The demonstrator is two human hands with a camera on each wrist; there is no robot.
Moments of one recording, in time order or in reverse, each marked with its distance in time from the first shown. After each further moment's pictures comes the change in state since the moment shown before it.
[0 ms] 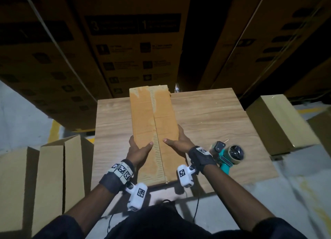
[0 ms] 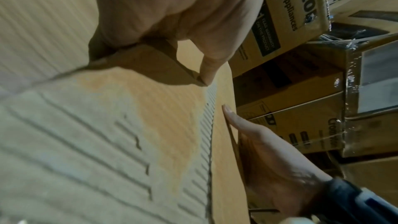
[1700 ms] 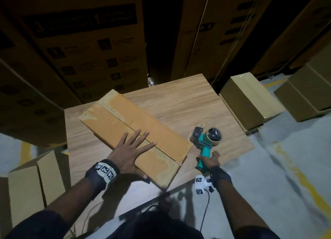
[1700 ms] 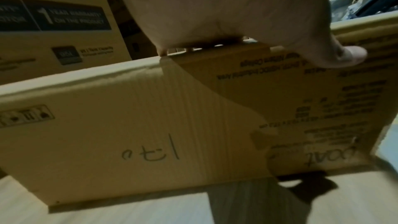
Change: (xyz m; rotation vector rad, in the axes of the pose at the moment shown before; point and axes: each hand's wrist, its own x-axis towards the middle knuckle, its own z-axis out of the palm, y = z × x) left_hand 0.012 0.014 0.017 1.688 -0.522 0.979; right_hand -0.074 0.198 -0.088 0.425 0.638 0.568
